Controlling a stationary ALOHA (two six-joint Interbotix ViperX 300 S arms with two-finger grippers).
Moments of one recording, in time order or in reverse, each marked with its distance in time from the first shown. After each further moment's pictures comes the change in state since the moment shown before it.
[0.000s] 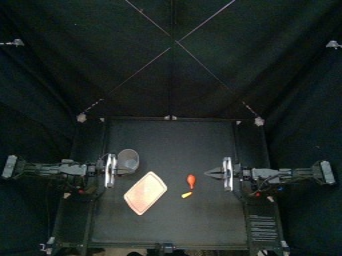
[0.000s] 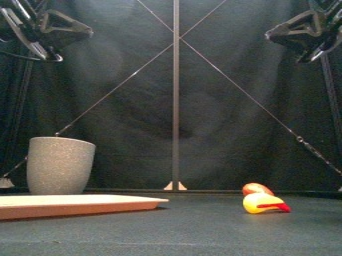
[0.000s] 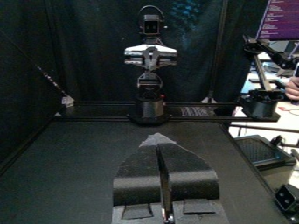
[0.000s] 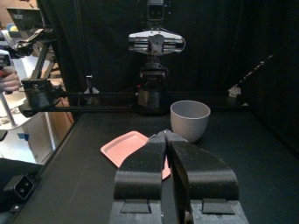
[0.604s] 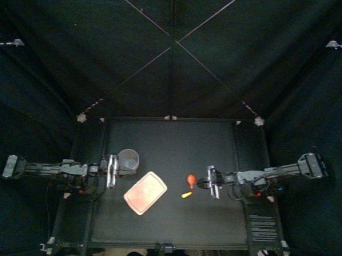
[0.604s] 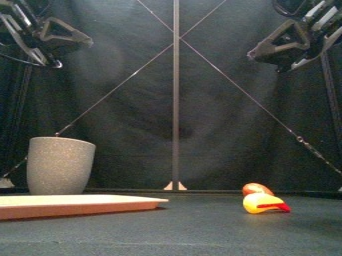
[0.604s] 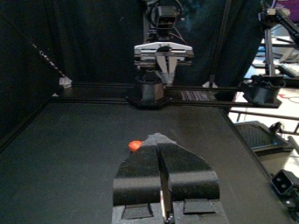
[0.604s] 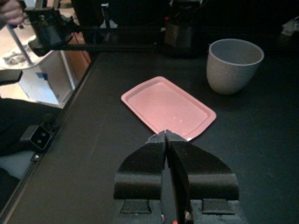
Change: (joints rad) left arm 0.002 0.018 0.002 -0.018 0.064 -0.003; right arm 0.123 0.367 -0.149 -0.002 0.117 0.026
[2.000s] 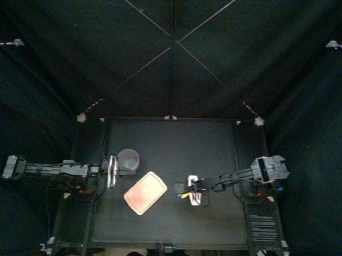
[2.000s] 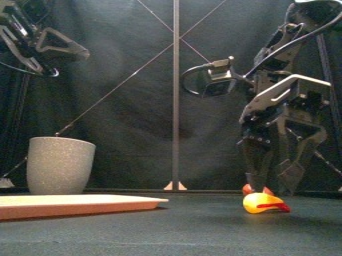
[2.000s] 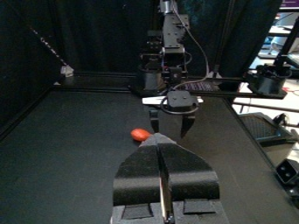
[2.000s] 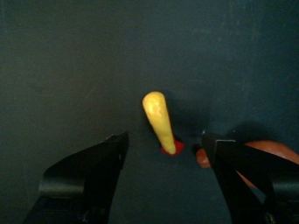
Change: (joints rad) left arm 0.029 0.000 0.051 -0.003 -0.006 0.000; right arm -0.021 0.684 -0.423 0.031 0.729 0.000
